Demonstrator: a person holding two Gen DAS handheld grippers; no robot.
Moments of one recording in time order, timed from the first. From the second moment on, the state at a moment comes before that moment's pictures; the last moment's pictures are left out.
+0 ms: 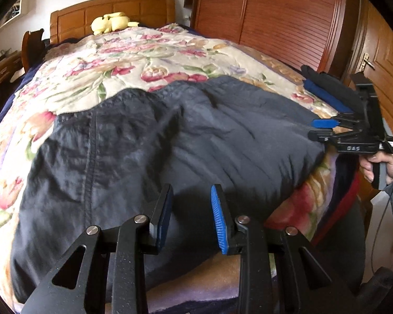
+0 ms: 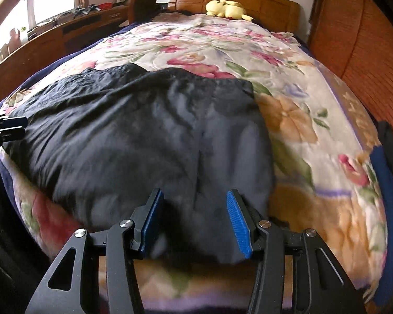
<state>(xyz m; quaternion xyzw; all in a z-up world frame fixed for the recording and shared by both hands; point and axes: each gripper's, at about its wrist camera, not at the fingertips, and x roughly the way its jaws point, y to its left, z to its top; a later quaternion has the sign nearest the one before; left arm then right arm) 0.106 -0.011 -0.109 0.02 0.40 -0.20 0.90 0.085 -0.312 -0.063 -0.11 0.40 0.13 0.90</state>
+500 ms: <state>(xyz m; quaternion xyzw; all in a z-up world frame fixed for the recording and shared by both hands) 0.105 -0.010 -0.134 -0.01 0.41 -0.18 0.89 0.062 -0.324 -0.041 -0.09 0.37 0.11 0.92</state>
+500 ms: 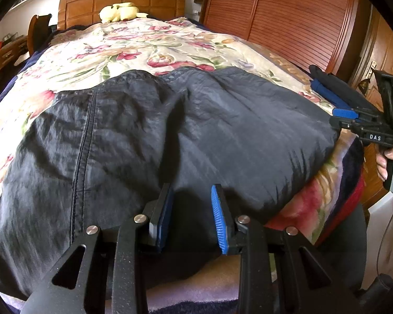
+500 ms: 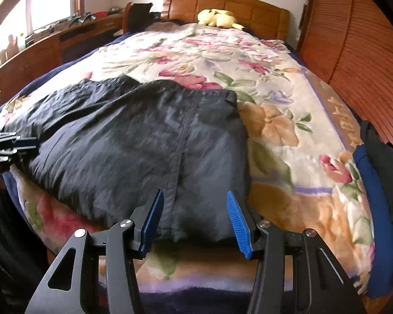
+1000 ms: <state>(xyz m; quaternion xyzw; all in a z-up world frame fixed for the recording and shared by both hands) 0.104 -0.012 -0.136 -0.01 0.41 -0.18 0.90 0.096 -0.350 -0.088 -0.05 0.43 0.07 0.90</state>
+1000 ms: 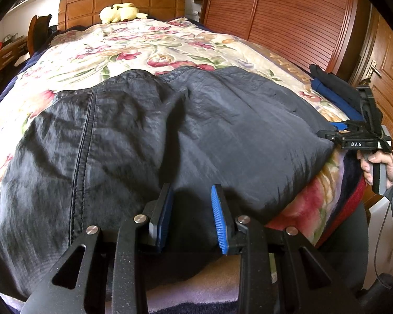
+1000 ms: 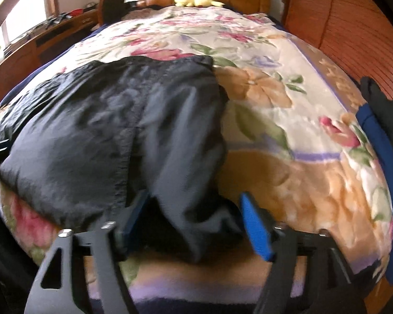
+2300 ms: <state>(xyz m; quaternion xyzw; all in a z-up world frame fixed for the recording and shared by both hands) 0.071 0.068 -0.096 -0.05 0.36 -0.14 0.92 0.099 -0.256 0.043 -0.05 0.27 0.25 0.93</state>
